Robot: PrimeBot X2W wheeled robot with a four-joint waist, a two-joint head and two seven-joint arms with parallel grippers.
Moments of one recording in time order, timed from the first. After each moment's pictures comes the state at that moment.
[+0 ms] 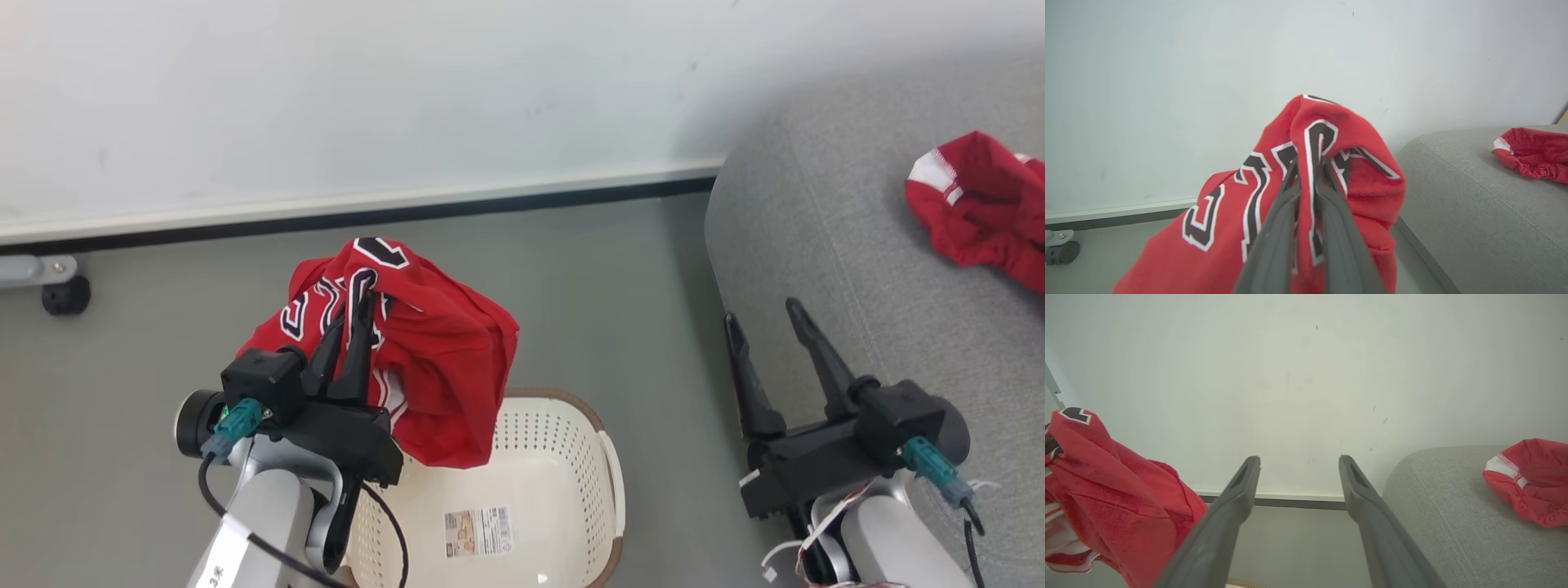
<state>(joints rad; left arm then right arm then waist) -0.44 0.06 -0.24 0.53 -0.34 -0.06 -0.25 -0.31 -0.15 0.31 0.22 0.26 -0.01 -0.24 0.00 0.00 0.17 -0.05</state>
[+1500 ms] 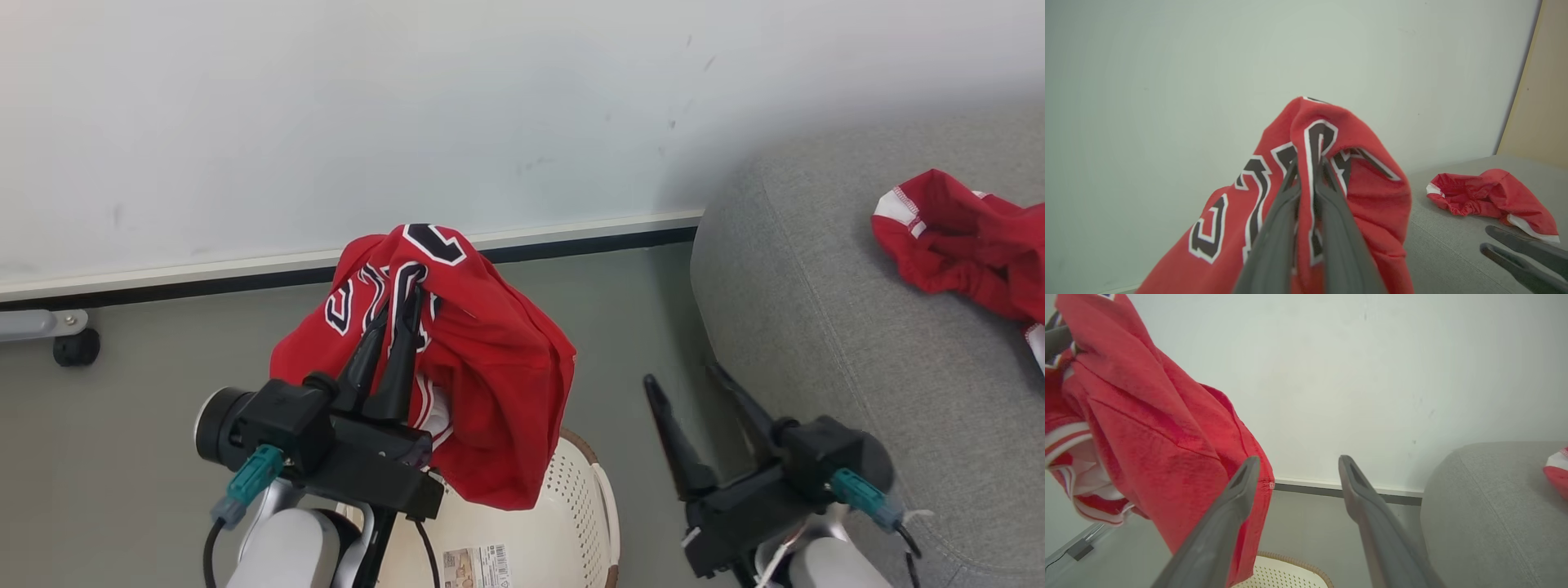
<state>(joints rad) -0.28 0.07 -0.30 0.08 -0.30 -0.03 -0.17 -0.23 -0.11 0.42 0.18 0.27 0.03 -0.15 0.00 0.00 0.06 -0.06</state>
